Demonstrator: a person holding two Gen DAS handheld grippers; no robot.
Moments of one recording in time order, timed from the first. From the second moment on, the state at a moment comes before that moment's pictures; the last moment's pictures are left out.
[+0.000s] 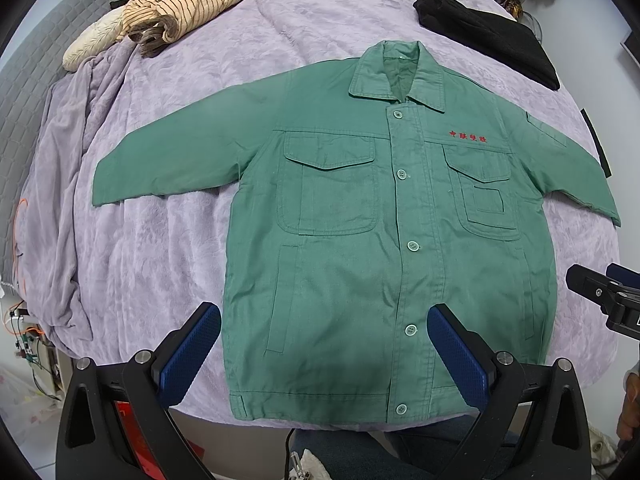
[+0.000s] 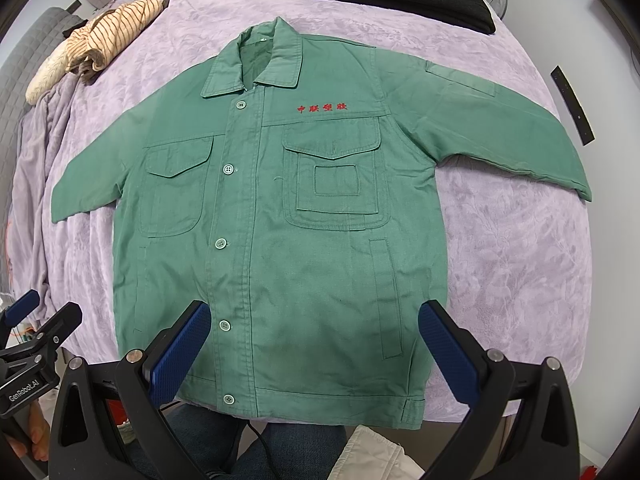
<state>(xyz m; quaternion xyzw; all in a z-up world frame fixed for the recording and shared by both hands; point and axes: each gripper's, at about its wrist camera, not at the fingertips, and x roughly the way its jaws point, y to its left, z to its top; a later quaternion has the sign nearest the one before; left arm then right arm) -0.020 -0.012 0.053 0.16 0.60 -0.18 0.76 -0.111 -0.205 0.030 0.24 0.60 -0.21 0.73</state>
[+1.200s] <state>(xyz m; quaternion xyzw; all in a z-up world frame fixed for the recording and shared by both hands) -0.022 -0.010 0.052 0.16 0.61 -0.18 0.76 -0.111 -0.204 0.030 0.24 0.60 -0.20 0.73</state>
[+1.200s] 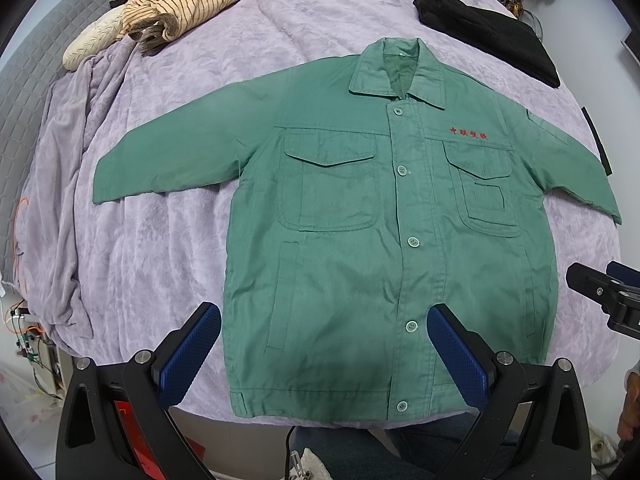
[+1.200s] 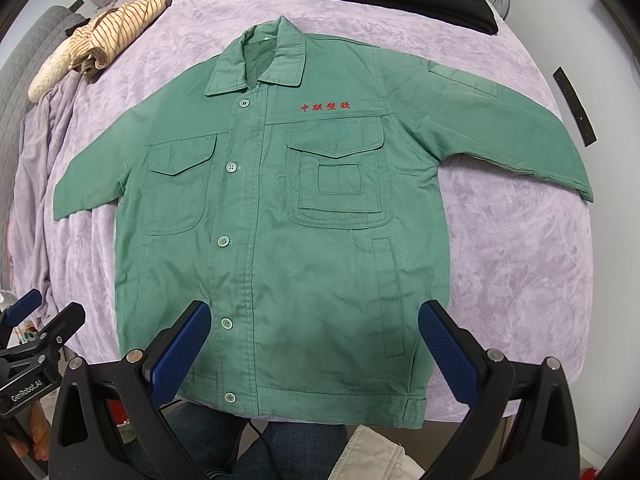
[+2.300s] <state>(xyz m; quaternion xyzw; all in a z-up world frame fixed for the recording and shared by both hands) 0.221 0.220 -0.109 -0.11 0.60 -0.09 0.78 0.034 -0.089 -0.086 0.37 0.57 -0.04 0.73</state>
